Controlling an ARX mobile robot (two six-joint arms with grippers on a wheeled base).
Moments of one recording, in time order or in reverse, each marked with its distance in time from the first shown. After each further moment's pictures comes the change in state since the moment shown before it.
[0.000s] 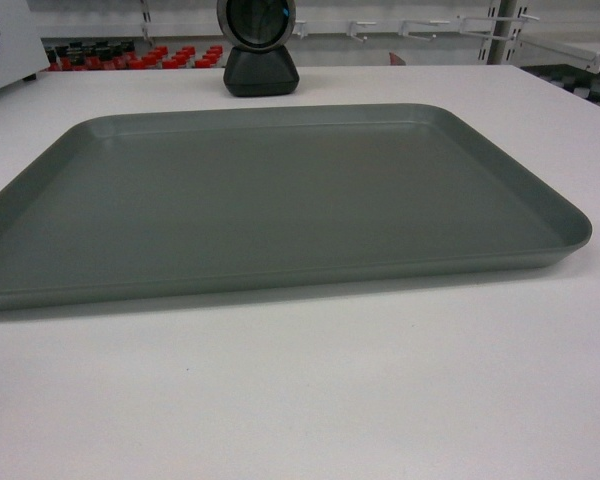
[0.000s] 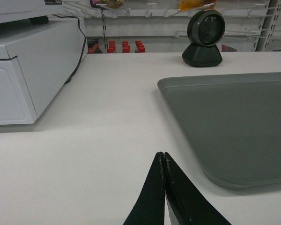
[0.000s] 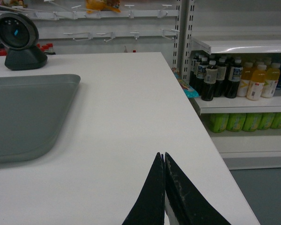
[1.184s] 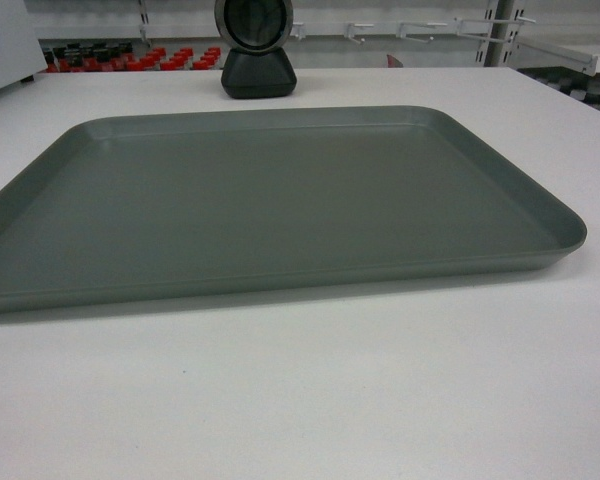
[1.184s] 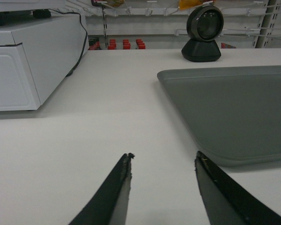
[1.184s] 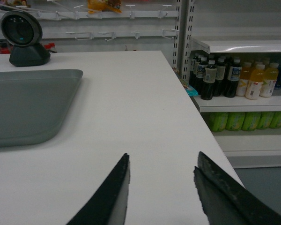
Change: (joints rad) left arm 0.000 -0.254 -0.047 -0.210 0.000 0.000; right arm 0.000 -0.299 -0.034 -0.261 0.000 -0.001
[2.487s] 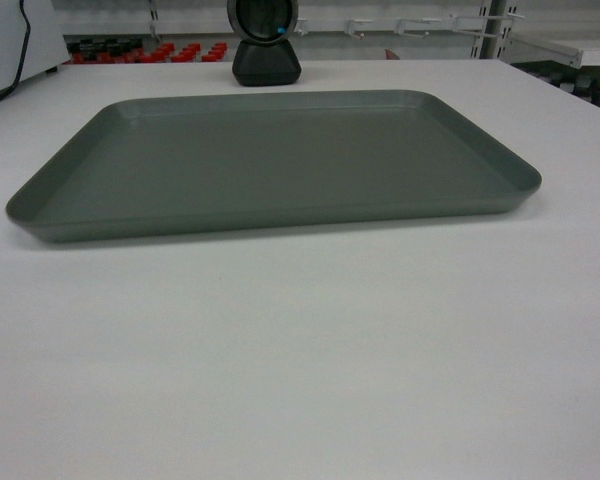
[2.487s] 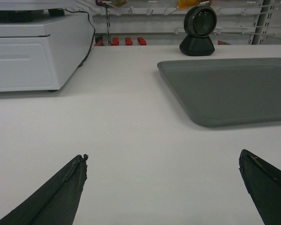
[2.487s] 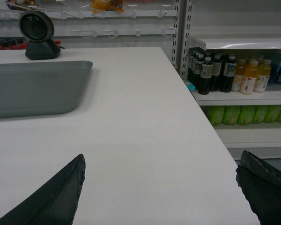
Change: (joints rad) left arm 0.000 0.000 0.000 0.000 -0.001 0.001; right arm 0.000 0.000 0.000 0.000 0.000 0.000
